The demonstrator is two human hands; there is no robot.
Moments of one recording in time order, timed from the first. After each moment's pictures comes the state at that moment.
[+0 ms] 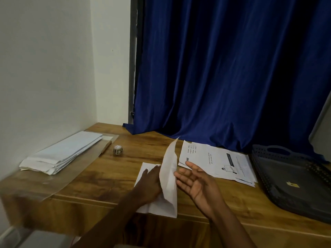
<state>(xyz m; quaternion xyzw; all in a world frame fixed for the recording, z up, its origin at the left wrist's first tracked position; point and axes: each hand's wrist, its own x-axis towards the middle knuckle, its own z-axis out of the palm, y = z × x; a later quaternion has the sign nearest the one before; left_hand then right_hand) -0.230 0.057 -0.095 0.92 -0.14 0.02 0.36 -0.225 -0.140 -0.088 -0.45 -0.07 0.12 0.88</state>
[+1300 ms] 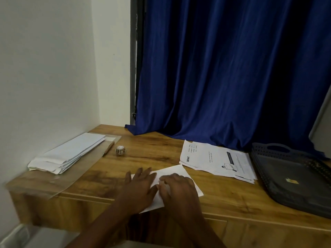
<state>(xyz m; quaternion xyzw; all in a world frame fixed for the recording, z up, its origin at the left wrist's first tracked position) -0.258 0.094 -0.107 0.99 -0.10 0.04 0.11 -0.262 -0.078 -0.106 -0.95 -0.21 -0.19 0.17</state>
